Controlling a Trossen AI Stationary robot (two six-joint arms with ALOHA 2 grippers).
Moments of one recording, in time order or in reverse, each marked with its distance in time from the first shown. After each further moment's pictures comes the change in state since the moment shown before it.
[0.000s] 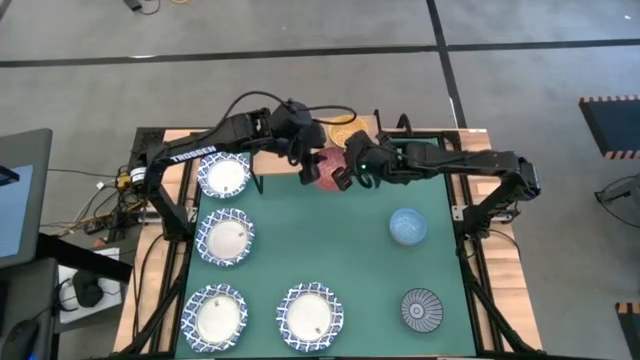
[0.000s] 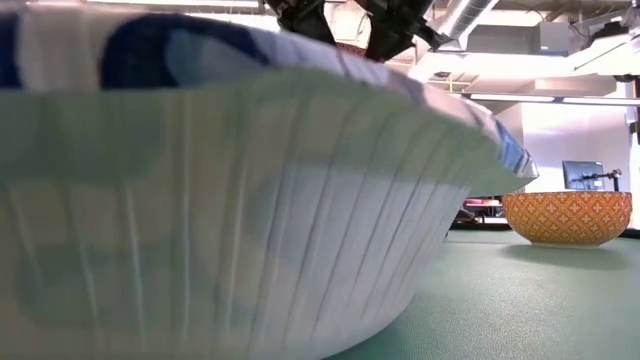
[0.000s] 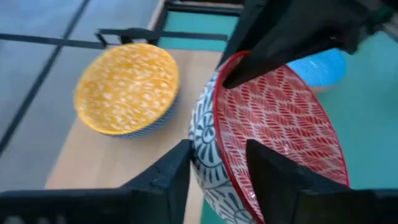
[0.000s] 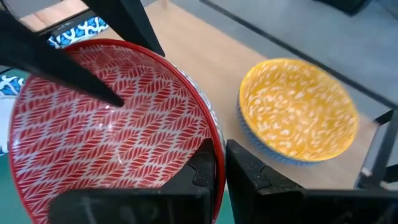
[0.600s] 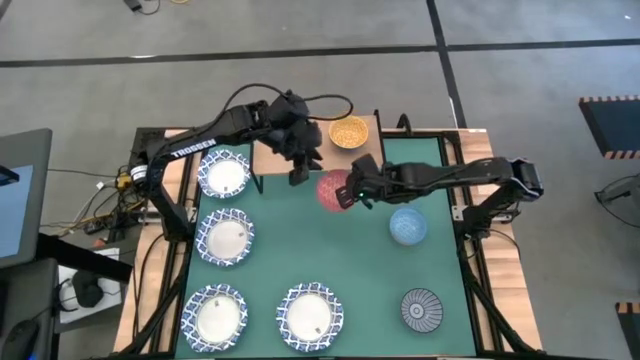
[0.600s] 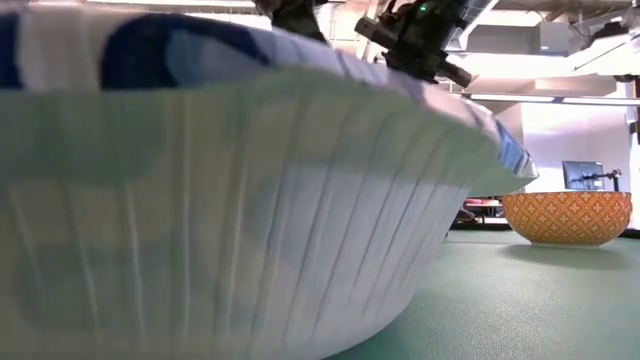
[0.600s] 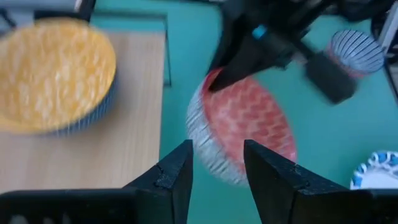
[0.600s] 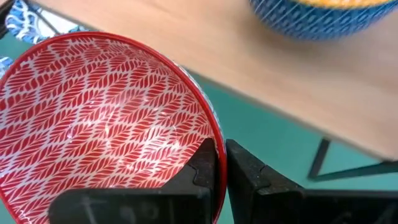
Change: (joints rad) left arm 0.048 0.000 -0.003 -0.040 0.348 0.043; right arm 0.053 -0.013 -0.250 0.030 -0.022 0.390
